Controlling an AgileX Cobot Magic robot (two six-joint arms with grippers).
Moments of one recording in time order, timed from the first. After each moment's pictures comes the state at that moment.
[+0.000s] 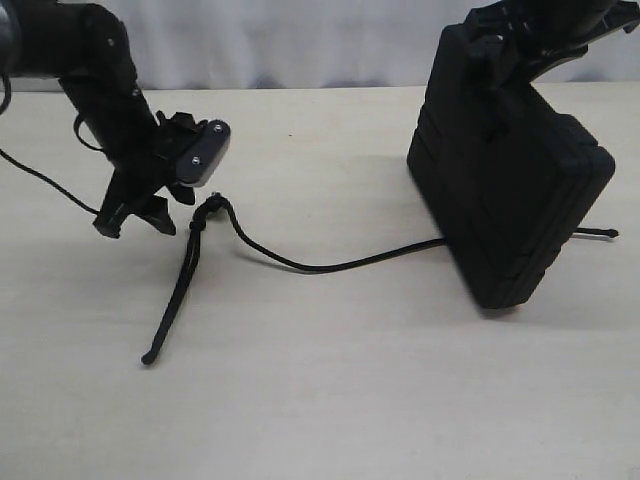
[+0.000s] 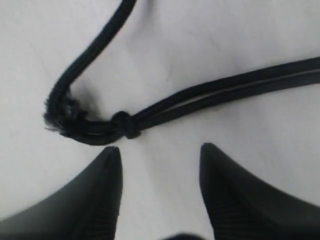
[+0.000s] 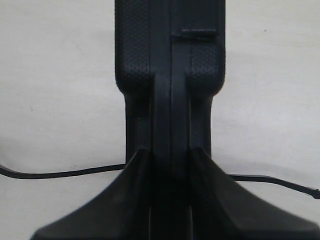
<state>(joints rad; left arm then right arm) -0.29 2.07 -1.45 -0.15 0.92 1.72 0.11 1.89 -1.79 0.05 1.18 -0.04</state>
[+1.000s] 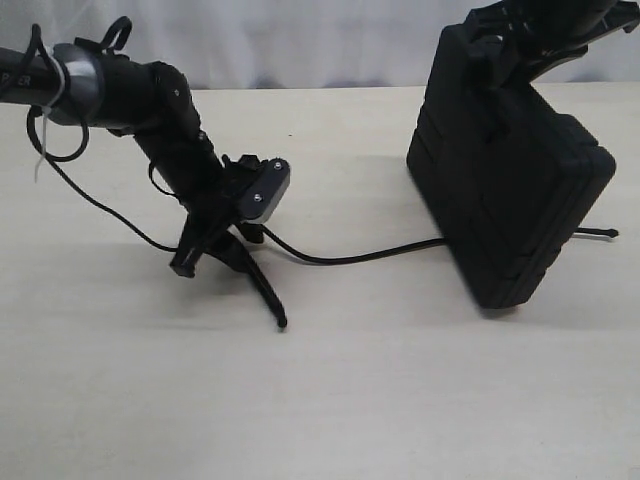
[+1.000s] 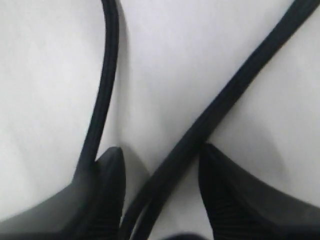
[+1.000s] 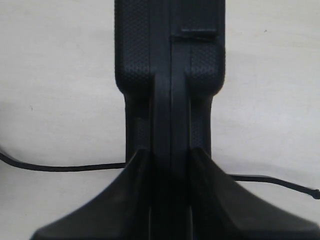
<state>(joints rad) -0.38 2.21 -1.46 -0.44 0.84 1.85 0.11 1.89 -1.79 0.05 1.18 -0.04</state>
